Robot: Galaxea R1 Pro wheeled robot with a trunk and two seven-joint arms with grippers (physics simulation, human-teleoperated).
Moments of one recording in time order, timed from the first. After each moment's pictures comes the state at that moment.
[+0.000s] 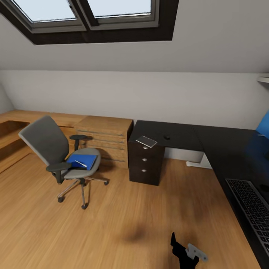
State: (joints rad) left arm -0.01 0.00 -0.17 -0.61 0.34 -0.24 0.38; right arm -0.46 0.09 0.29 0.02 -0.91 -0.85 0.17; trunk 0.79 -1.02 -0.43
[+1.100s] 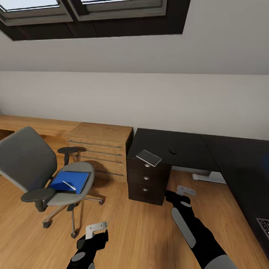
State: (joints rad) left arm -0.01 -0.13 -0.15 -1.41 0.17 0.47 0.38; right arm -0.47 -0.01 0.28 -1.12 -0.53 0.33 -0.60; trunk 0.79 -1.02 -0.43
